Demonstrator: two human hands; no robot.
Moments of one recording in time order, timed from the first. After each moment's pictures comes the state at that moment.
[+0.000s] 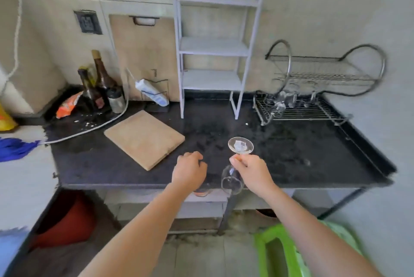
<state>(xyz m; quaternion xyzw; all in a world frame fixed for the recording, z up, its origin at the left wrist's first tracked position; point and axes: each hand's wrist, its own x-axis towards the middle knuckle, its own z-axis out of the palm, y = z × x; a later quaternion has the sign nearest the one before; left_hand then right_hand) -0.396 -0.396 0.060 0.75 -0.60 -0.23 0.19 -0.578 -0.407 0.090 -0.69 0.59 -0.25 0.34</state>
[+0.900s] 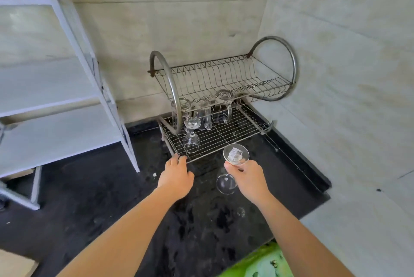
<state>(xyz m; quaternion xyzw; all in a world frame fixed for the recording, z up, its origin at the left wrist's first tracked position) -0.638 -0.741 0.031 0.61 -0.75 -0.25 -0.01 -0.828 -0.680 0.047 -0.50 0.75 -0.33 0.30</state>
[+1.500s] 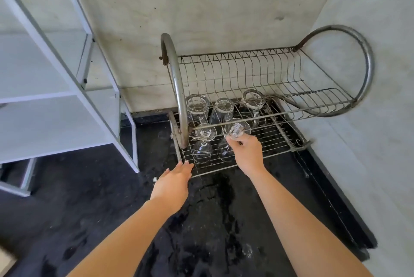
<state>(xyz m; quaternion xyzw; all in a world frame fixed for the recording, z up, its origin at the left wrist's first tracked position) -0.639 -0.795 -0.021 0.62 -0.75 -0.25 0.02 -0.835 -0.844 0.028 -0.53 0.70 -0.34 0.33</state>
